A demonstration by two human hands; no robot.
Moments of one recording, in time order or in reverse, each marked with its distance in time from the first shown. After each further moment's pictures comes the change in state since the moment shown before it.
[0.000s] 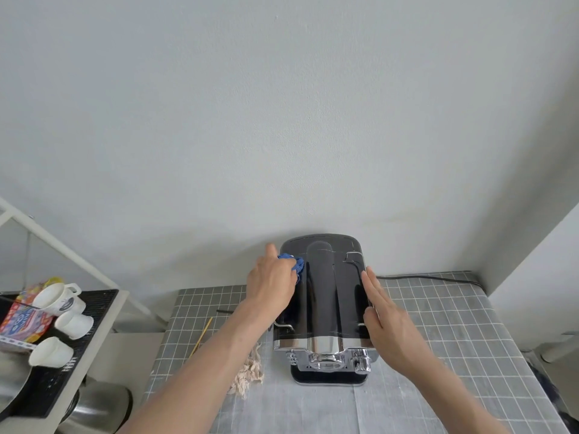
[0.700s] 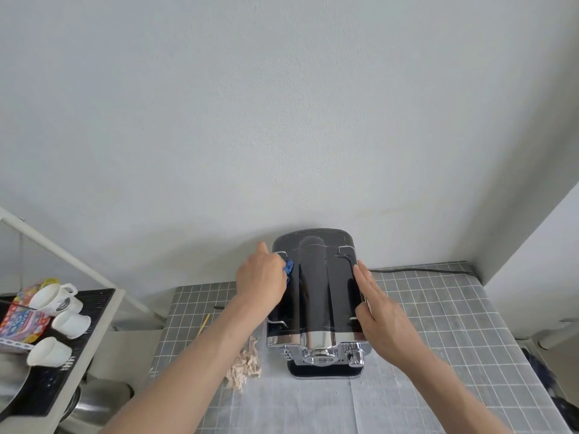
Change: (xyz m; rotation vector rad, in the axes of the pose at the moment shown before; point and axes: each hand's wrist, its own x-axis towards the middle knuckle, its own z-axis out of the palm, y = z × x) left_hand -0.001 0.003 -0.009 0.105 -0.025 -0.050; right_hand 0.000 0.003 -0.004 -0.008 0.003 -0.085
